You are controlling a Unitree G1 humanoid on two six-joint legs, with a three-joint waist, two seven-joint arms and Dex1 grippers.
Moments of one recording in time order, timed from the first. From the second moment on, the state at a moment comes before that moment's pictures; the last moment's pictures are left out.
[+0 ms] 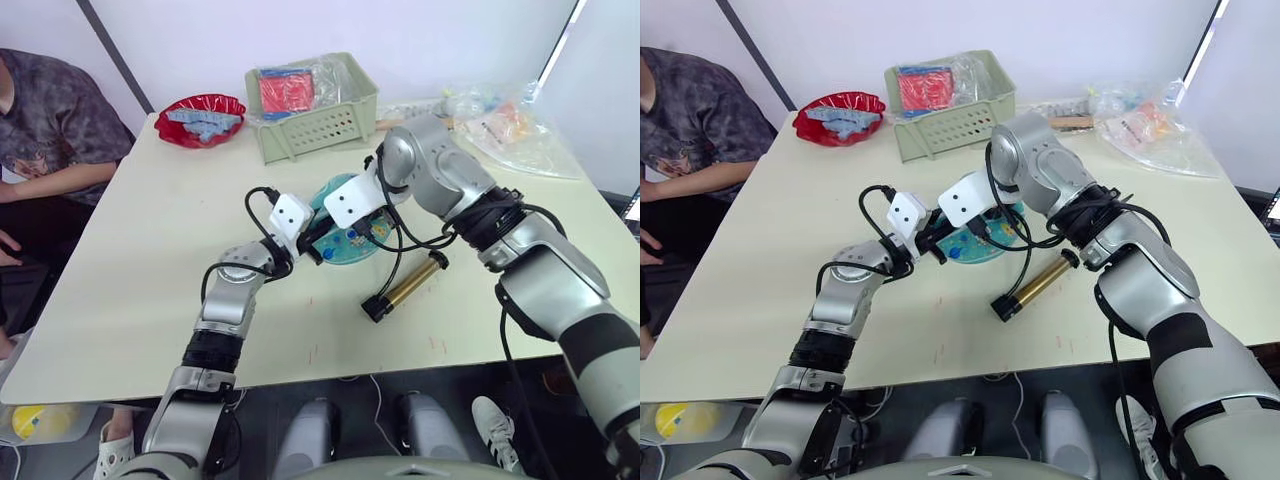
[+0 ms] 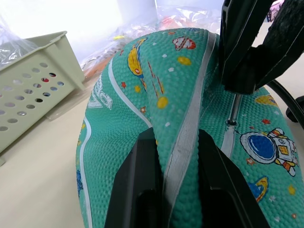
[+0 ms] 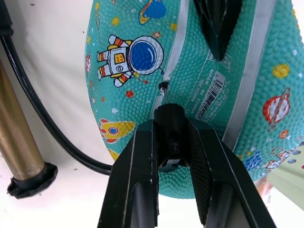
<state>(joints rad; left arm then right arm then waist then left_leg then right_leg) -0.47 0.33 -0.07 0.25 -0.10 0.02 -0.67 -1.31 -0.25 0.66 0.59 -0.62 0.06 1.39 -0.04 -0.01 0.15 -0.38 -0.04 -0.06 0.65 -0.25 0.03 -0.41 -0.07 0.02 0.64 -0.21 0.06</state>
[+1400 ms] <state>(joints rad) -0.46 0.33 -0.05 0.28 -0.08 -0.01 -0.68 -1.27 -0.21 0.49 0.69 -0.58 0.07 1.39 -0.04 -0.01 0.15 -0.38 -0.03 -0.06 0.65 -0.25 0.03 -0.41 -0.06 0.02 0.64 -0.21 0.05</state>
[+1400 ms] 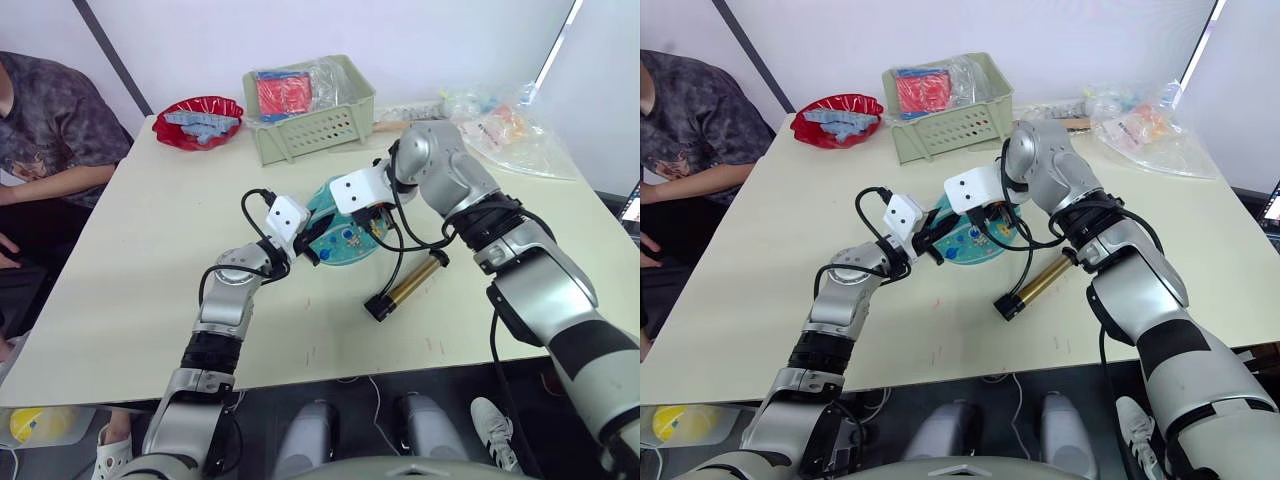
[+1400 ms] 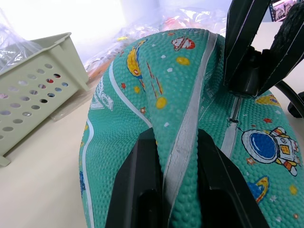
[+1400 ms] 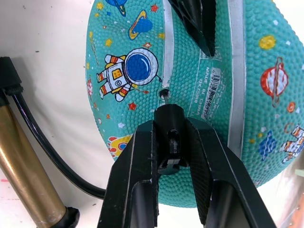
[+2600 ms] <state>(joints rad) -0.51 0.30 -0.05 0.34 -0.08 -0.06 -0.70 -1.26 -0.31 0.47 0.59 -0.35 0.12 1.49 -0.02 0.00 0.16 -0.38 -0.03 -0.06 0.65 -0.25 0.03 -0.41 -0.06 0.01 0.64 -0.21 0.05</state>
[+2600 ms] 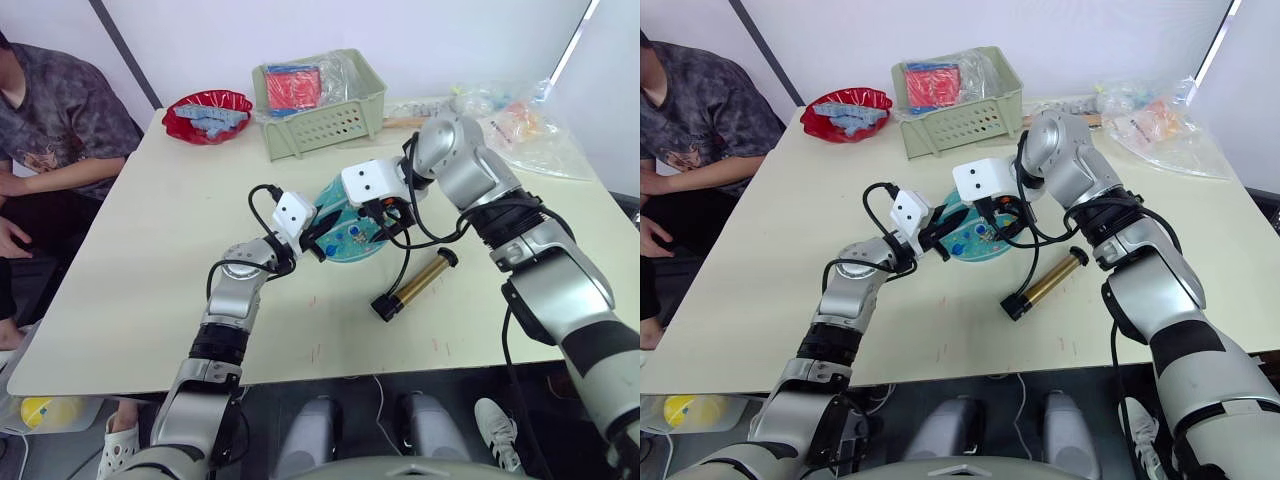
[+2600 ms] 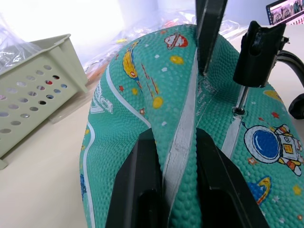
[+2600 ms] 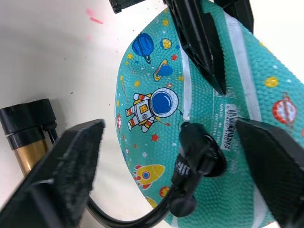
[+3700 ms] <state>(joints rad) -0.52 0.29 -0.08 0.34 -0.08 -0.07 -0.72 -1.19 -0.47 0.45 0.31 -0.14 0.69 1.43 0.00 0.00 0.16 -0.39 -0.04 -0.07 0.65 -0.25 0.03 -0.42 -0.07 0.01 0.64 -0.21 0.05</state>
